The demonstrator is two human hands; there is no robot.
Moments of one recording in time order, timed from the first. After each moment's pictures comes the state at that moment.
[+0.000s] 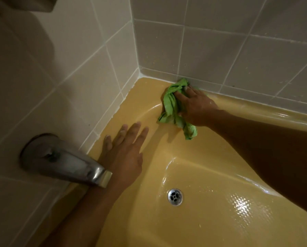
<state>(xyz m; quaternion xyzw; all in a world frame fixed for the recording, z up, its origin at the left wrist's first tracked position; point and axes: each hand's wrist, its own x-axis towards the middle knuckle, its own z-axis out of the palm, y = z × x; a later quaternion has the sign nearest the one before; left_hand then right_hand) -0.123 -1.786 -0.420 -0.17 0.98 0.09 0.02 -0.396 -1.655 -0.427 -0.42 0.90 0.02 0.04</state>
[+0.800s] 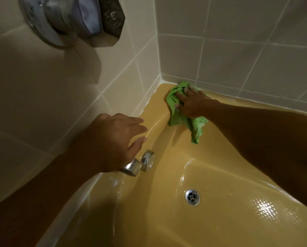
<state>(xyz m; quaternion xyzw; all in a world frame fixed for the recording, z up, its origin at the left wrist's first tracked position) -0.079 -1.844 -0.299 0.05 1.00 -0.01 -0.08 -0.383 -1.722 -0.406 -0.42 0.89 0.04 0.14</state>
